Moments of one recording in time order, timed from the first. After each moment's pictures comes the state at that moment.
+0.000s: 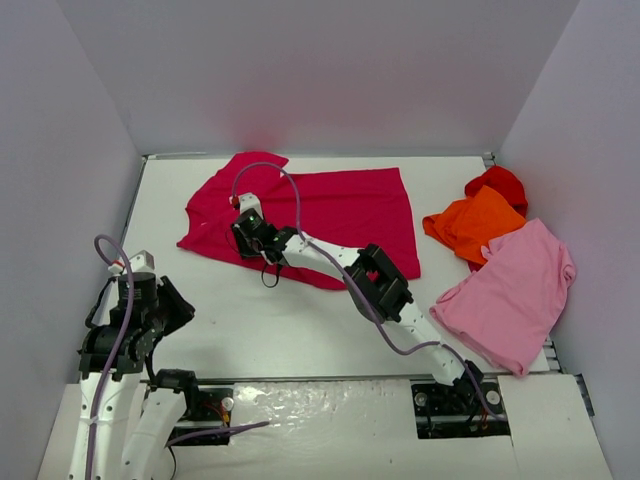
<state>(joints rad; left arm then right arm) -0.05 0.57 0.84 -1.11 -0.03 -0.58 0.92 2.52 2.05 -0.21 0.23 0.35</state>
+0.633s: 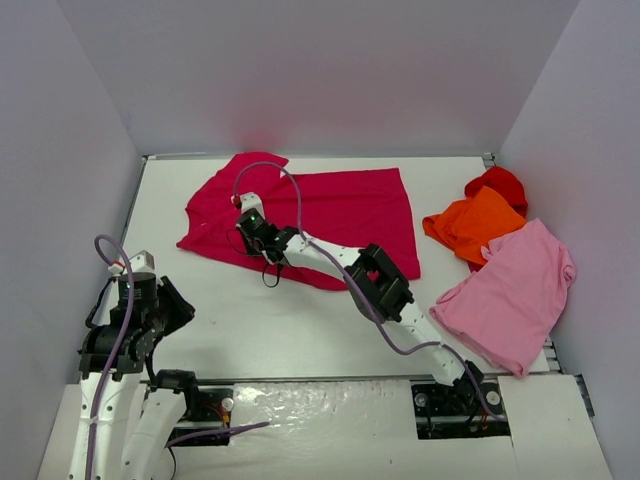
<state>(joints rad) -0.05 0.57 0.84 -1.11 -0.03 -0.58 0.92 2.52 2.04 -0.21 0.25 0.34</state>
